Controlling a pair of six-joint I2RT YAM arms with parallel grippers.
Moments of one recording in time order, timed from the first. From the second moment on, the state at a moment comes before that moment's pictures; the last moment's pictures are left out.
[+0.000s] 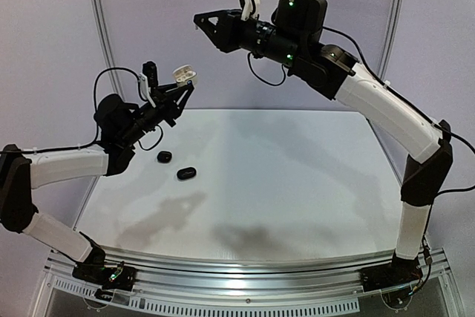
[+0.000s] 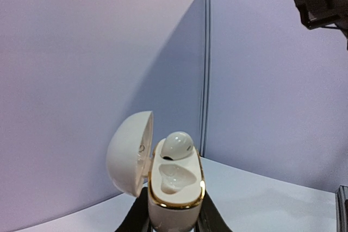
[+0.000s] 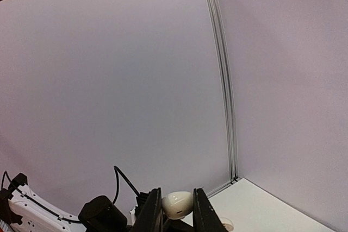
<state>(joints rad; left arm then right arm) -0.49 1.39 0.79 0.92 0.33 -0.15 0.98 1.95 2.26 -0.11 -0.09 0.24</state>
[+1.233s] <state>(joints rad) -0.58 1.36 0.68 1.15 0.30 0.04 1.13 1.96 2.04 0.04 0.16 0.16</state>
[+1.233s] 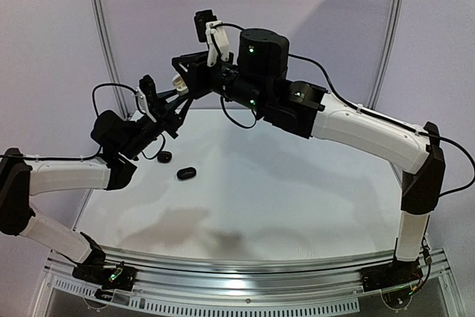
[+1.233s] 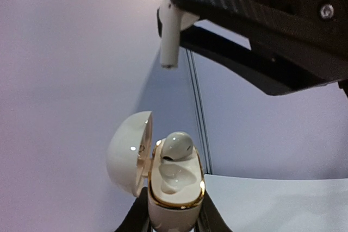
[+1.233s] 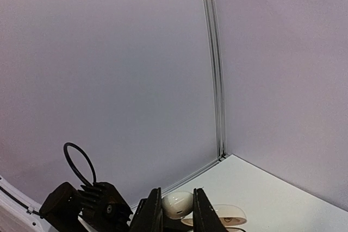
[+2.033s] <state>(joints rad) -0.58 1.38 0.67 1.18 0.30 -0.04 1.11 1.97 2.04 -0.05 0.12 0.26</state>
